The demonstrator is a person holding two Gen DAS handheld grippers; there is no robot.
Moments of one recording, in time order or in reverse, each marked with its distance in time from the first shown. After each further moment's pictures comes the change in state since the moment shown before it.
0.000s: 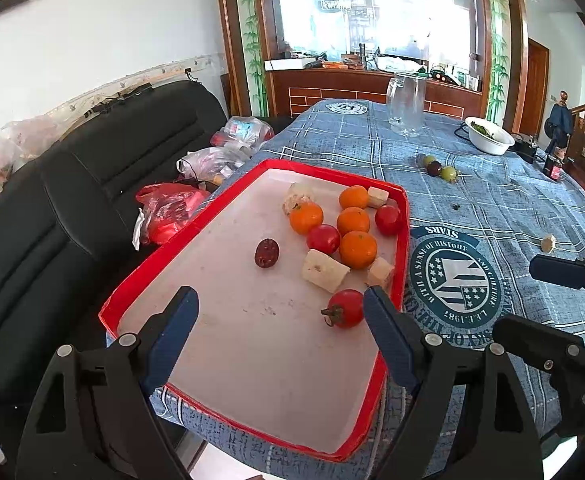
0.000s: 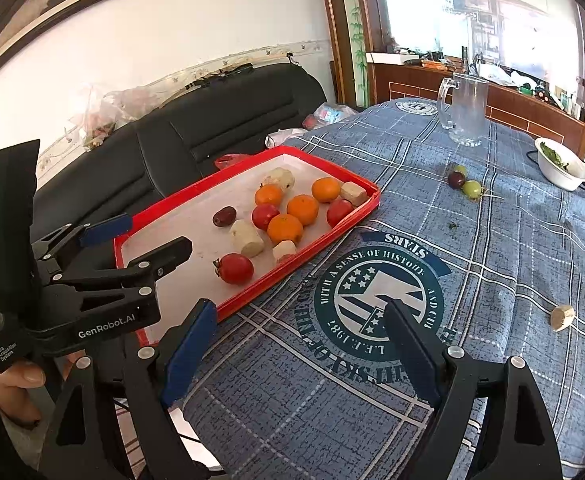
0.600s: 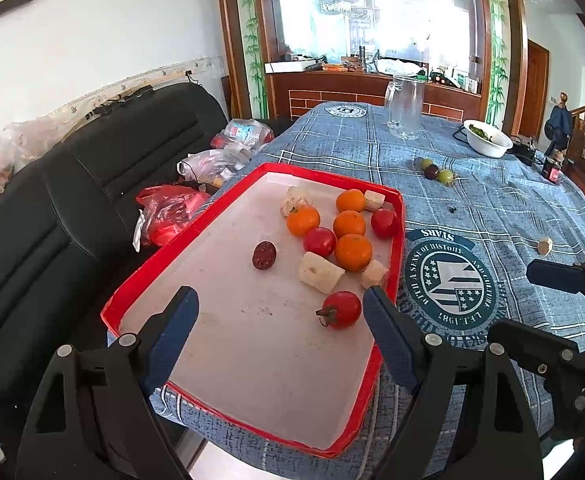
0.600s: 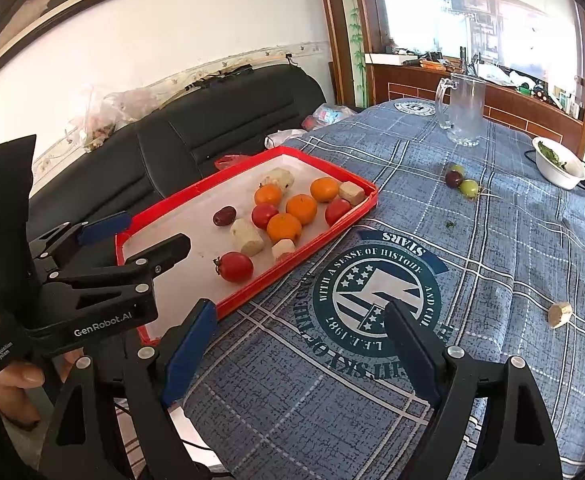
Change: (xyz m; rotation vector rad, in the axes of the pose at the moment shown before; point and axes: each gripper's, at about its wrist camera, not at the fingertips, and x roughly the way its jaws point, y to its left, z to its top) left arm -0.006 -0.001 0.001 -0.007 -0.007 -0.001; right arm -0.005 0.000 -0.002 0.002 -0.004 0.000
